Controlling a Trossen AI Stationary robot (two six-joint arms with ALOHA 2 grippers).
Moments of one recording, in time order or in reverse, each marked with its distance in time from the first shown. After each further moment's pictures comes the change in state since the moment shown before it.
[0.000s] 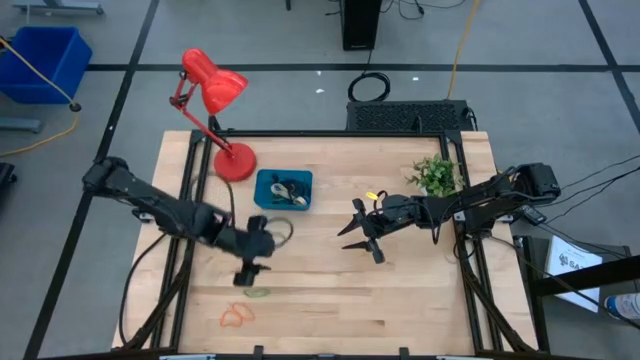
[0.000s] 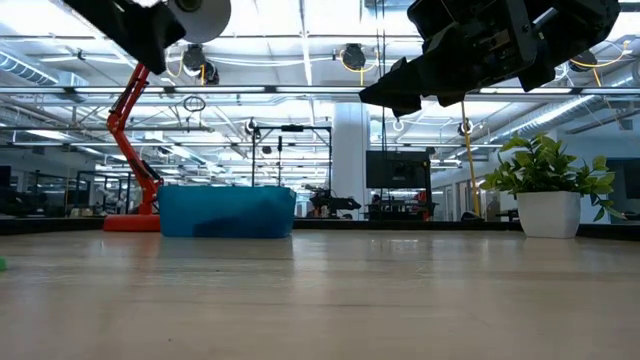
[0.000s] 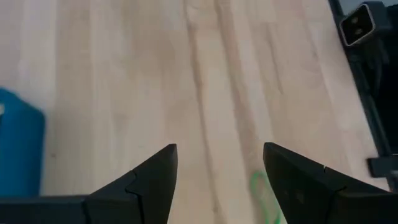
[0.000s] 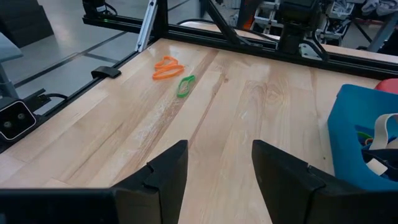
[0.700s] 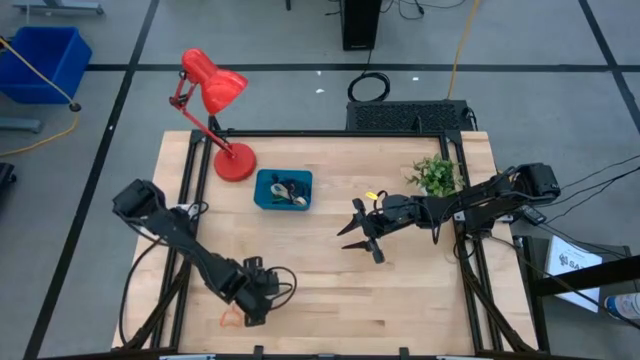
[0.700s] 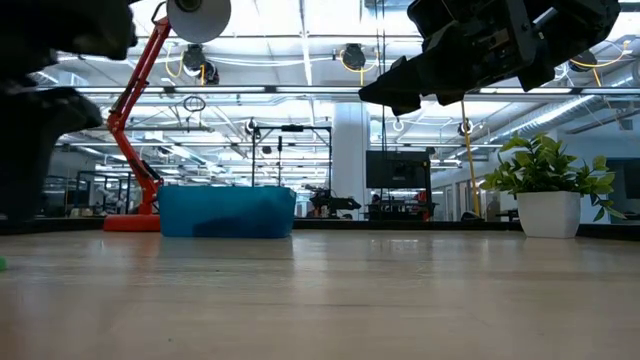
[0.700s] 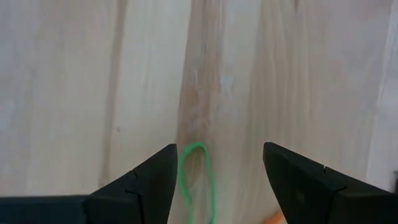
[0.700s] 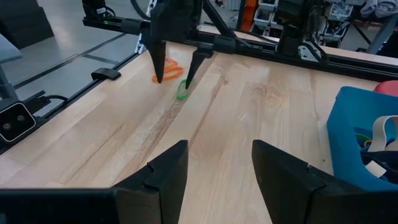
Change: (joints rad) left arm -0.269 0.407 0.000 0.113 -0.068 -0.527; right arm 0.000 0.000 0.000 0.008 0.000 0.000
